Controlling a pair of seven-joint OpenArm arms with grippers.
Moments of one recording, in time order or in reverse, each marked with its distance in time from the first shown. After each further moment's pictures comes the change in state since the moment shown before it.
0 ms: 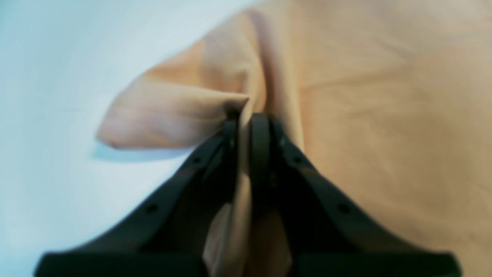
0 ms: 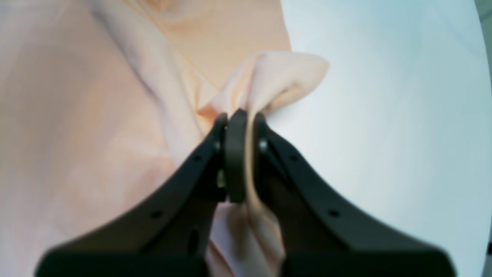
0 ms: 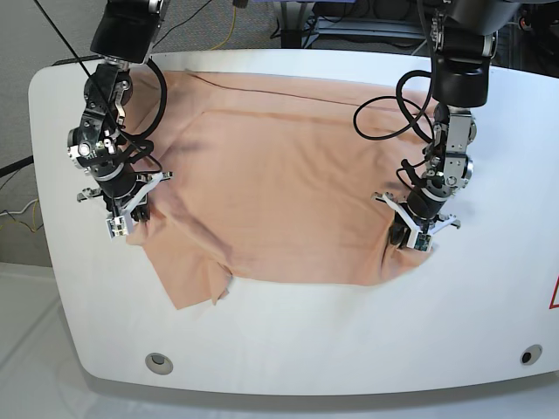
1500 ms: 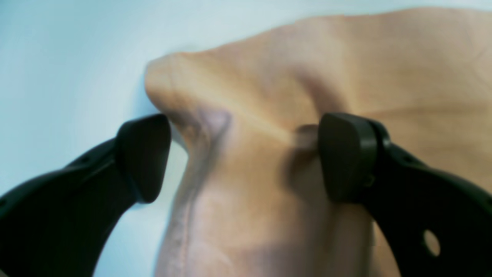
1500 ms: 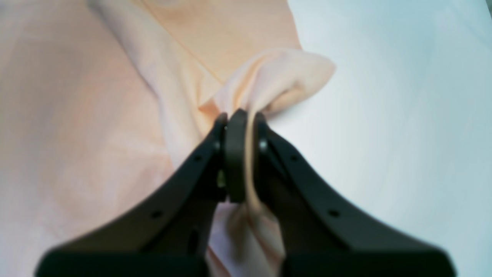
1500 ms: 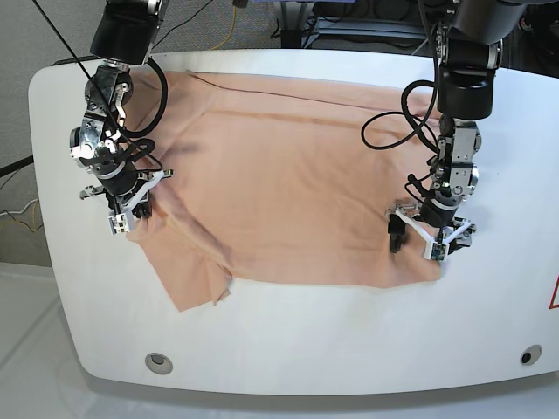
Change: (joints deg) left arm -3.8 -0.3 0.1 -6.8 -0.9 7.3 -2.6; right arm 0.3 1.1 -0.2 -3.8 0.0 0.3 2.8
